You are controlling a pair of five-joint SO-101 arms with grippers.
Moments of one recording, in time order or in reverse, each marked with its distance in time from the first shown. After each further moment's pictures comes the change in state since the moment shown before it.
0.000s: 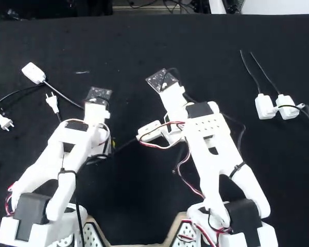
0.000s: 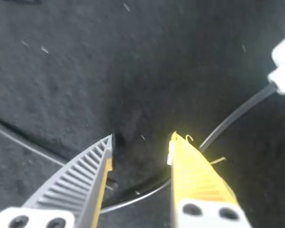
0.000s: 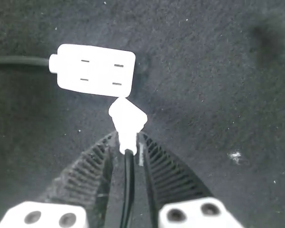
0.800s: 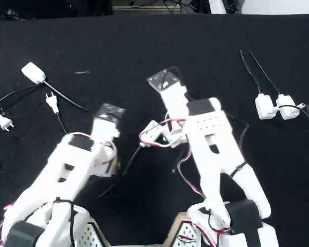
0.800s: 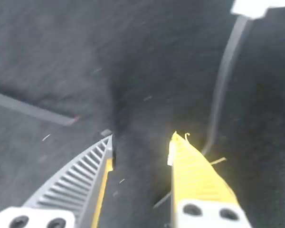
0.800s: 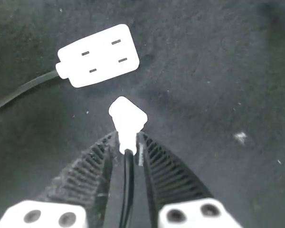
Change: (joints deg) left arm 6.6 -16.4 8.4 12.2 0.5; right arm 0.0 0.0 -4.6 8.8 -1.8
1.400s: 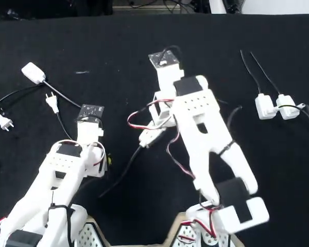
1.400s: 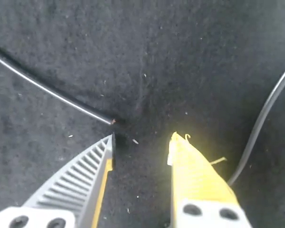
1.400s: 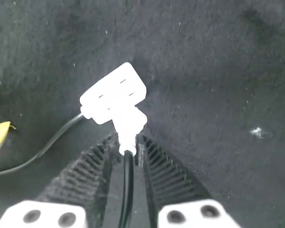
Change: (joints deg) left arm -6.7 -4.2 8.1 -9.0 4.0; right arm -4.1 13.0 -20.4 9.1 -19.8
